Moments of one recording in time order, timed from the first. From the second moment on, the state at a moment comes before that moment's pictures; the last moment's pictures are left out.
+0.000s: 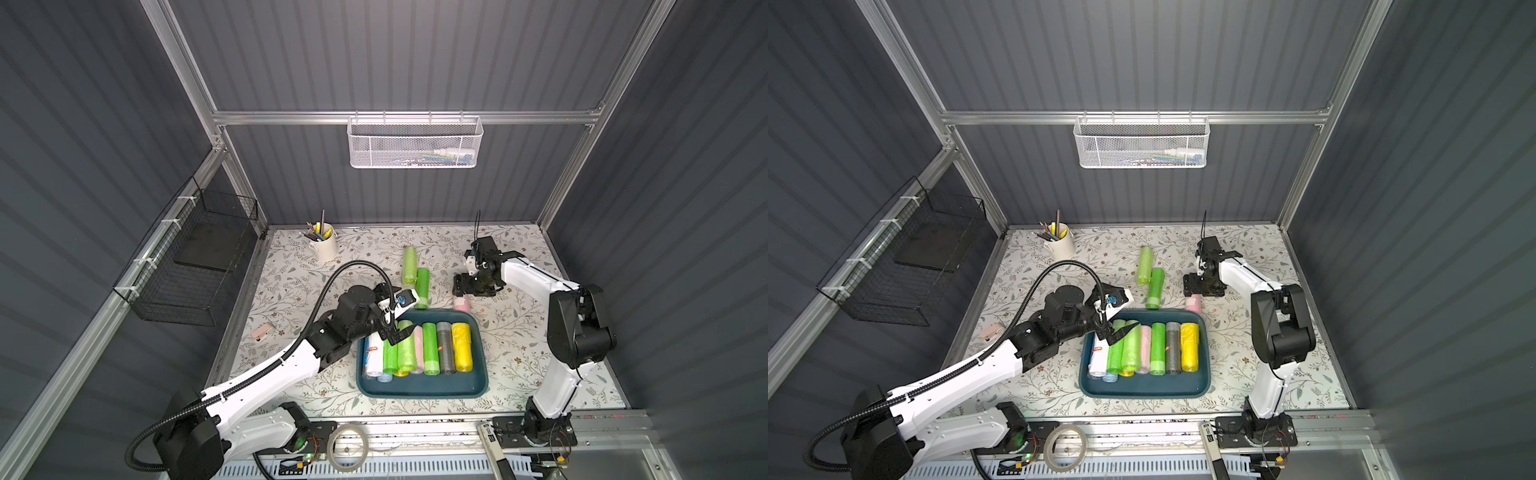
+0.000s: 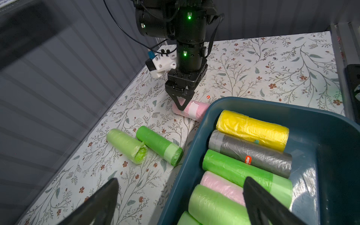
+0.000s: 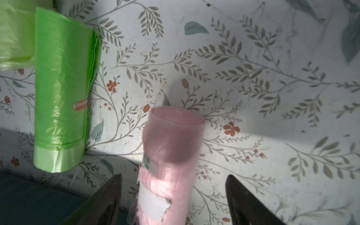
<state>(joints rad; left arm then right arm) -0.82 1.13 0.78 -0.05 0.15 0.42 0.25 1.86 1.33 -0.72 -0.14 0.17</state>
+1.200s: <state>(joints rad) -0.82 1.11 0.83 -0.14 0.09 0.36 0.24 1.64 1.38 -0.80 0.18 0.15</state>
